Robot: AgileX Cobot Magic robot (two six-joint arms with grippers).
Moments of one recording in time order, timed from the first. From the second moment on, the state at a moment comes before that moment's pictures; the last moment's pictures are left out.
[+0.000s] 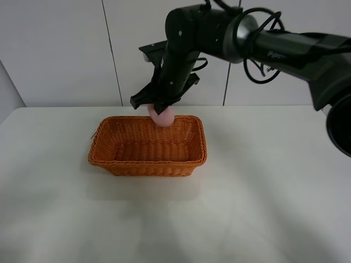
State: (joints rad) left arm -0.02 -0.01 -0.49 0.01 1.06 0.02; right arm 0.67 2.20 -2.02 0.01 1.02 0.05
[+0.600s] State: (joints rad) left arm -0.02 -0.01 -0.49 0.01 1.06 0.02; right arm 0.67 2.37 -2.02 0.03 0.93 0.07
